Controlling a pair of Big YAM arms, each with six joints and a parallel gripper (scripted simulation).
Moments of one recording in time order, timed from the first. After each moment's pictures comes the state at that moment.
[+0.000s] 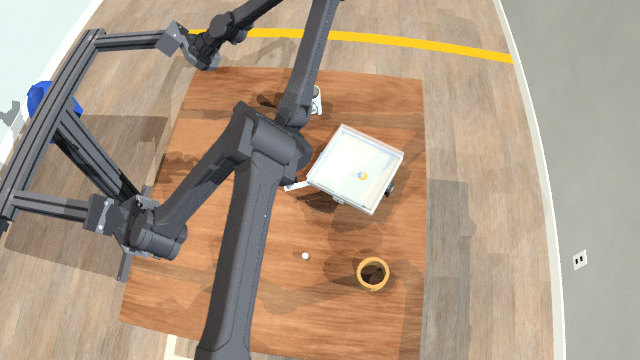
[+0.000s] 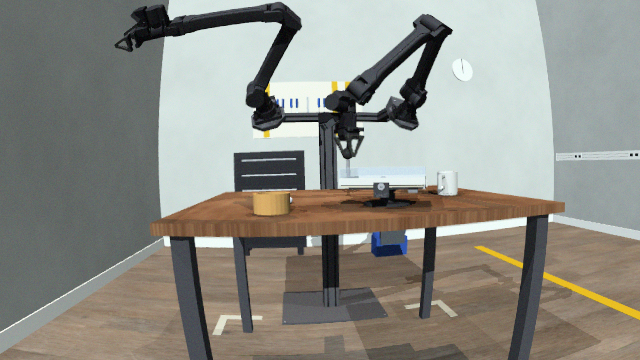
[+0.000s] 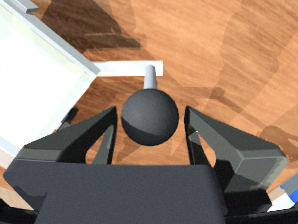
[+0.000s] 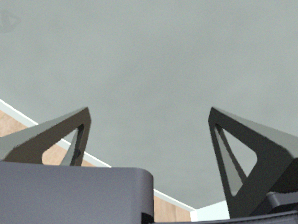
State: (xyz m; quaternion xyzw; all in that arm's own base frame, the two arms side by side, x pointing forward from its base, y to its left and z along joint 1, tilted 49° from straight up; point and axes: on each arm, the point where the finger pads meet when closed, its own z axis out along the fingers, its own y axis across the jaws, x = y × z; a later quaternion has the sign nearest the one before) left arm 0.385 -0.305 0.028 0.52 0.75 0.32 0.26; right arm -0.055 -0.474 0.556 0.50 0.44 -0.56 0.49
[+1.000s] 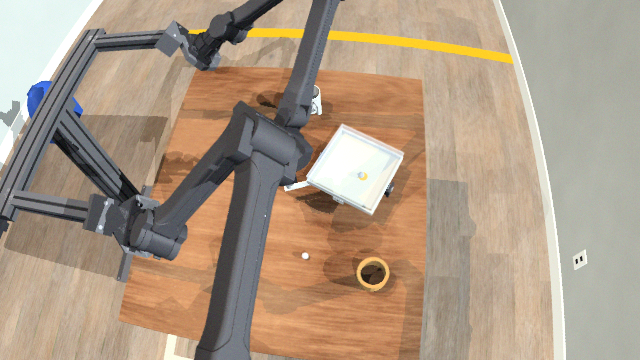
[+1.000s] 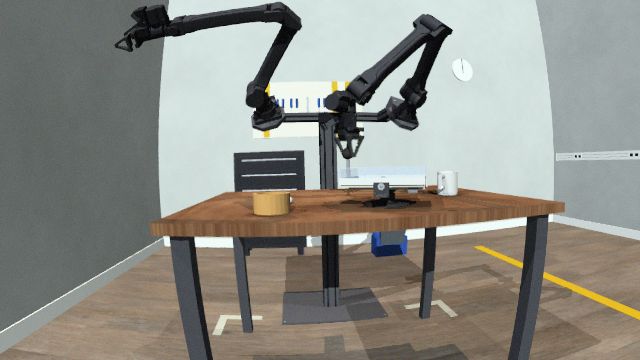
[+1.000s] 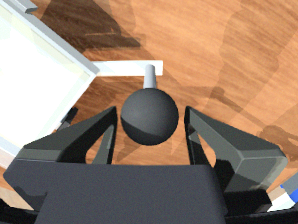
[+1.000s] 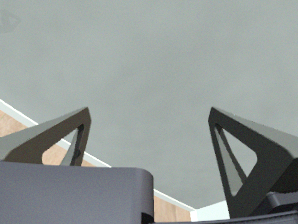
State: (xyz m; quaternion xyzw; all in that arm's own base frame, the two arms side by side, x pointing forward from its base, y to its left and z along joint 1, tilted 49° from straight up) left arm 0.384 -0.304 0.028 0.52 0.75 0.32 0.26; right arm -0.055 -0.474 0.556 0.50 0.44 -0.56 0.49
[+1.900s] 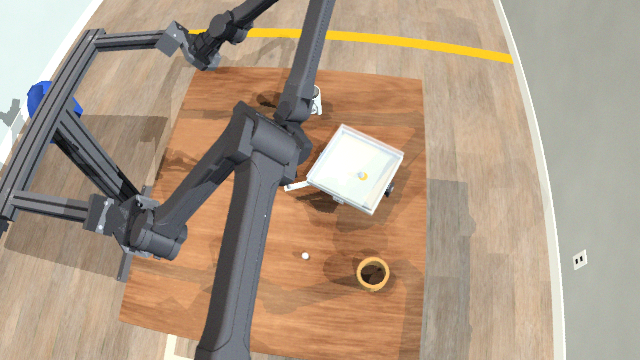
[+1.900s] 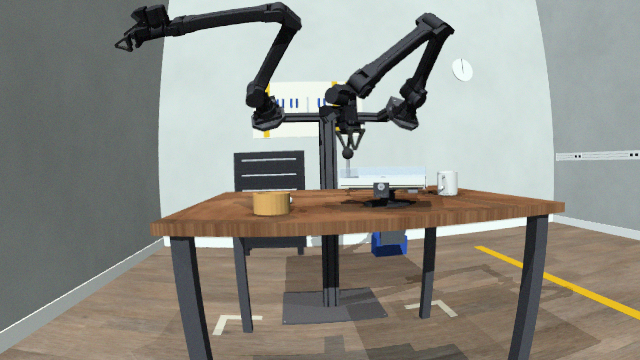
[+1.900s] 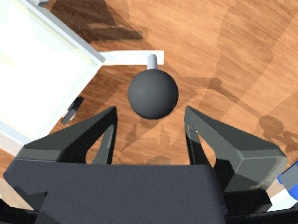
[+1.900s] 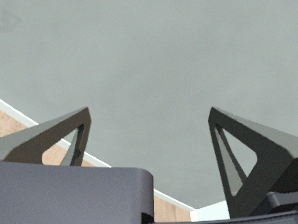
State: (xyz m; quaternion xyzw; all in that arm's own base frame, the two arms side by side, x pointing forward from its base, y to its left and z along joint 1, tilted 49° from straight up) left arm 0.368 -0.305 0.045 0.52 0.75 0.33 0.25; right arm -0.055 -0.474 0.556 0.50 0.44 -0.56 0.49
